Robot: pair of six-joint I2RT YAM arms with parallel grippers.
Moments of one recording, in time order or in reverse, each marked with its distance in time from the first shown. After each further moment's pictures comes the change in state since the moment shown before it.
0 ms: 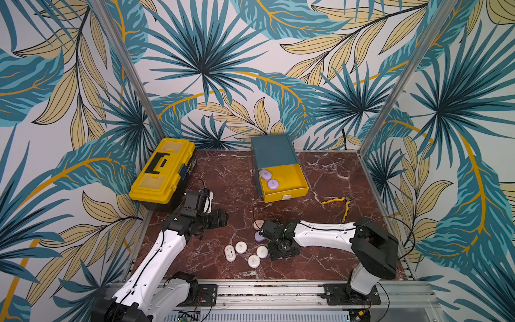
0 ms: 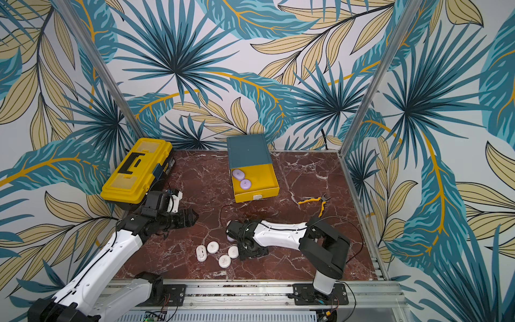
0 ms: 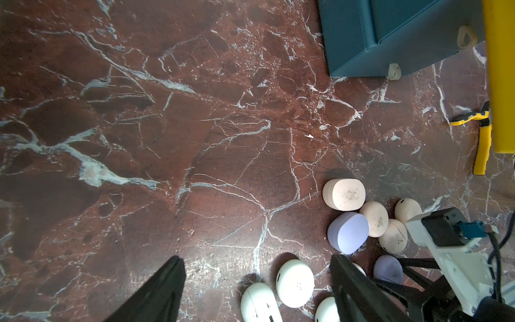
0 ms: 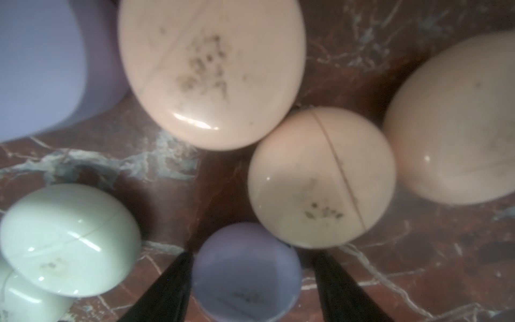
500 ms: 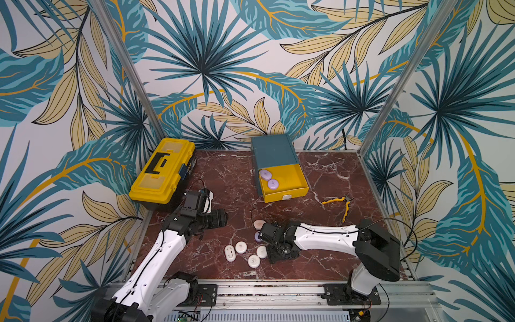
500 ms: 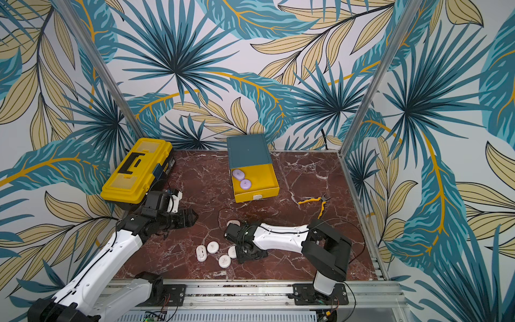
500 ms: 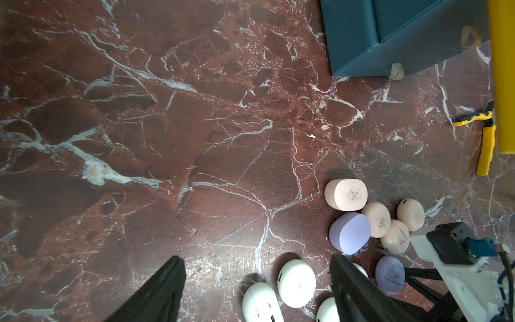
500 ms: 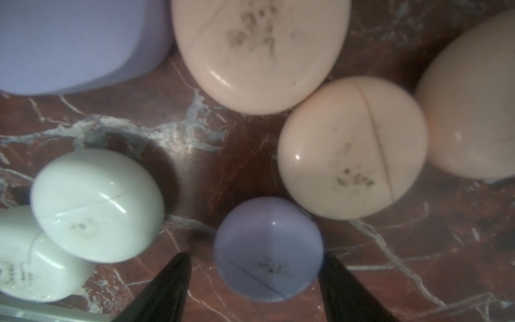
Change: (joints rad) left arm 0.000 0.000 0.000 -0.001 -0.006 0.000; right arm 0.041 -0.026 -0.010 0.004 -0.008 0.015
